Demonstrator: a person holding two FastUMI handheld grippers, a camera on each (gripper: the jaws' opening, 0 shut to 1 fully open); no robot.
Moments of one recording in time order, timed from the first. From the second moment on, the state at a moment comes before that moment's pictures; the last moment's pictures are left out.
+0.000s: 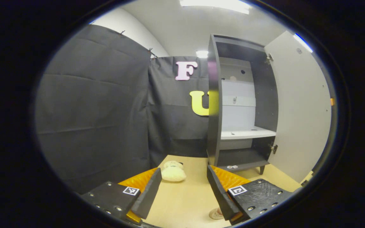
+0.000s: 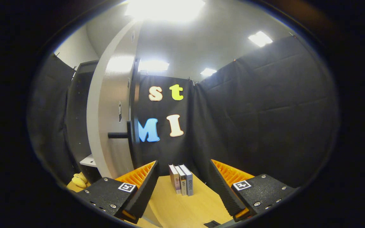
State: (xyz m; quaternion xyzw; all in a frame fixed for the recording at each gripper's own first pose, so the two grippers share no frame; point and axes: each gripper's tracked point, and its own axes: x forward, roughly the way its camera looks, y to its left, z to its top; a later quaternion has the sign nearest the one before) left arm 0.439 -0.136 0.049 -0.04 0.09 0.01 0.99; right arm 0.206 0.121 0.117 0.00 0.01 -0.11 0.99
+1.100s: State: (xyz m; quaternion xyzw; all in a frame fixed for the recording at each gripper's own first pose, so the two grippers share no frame) left arm 0.433 -0.083 0.034 -0.08 0.10 0.01 0.99; right arm 0.181 0.190 0.130 -0.03 -0.01 -0.14 0.99
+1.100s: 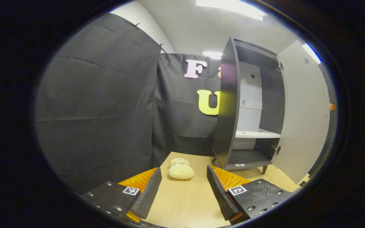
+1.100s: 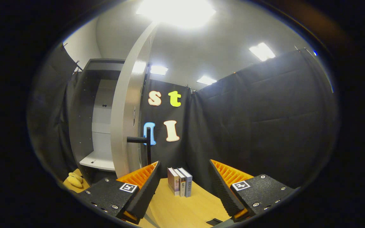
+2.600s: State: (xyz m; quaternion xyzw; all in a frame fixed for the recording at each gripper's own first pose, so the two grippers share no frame) left arm 0.388 -0.010 0.046 -0.06 0.09 0.05 0.99; right arm 0.212 0.344 0.121 -0.01 -0.01 0.01 1.00
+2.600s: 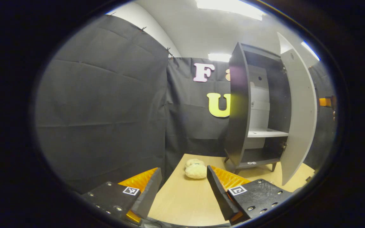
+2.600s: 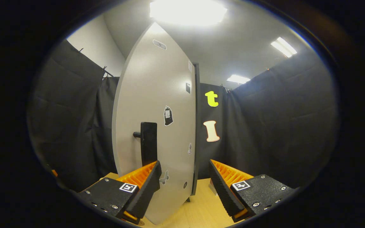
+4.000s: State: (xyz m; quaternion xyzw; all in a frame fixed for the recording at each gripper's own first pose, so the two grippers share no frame) left arm 0.375 0.013 0.046 -0.05 0.08 0.08 0.99; right arm 0.232 0.407 0.100 -0.02 0.01 0.09 1.00
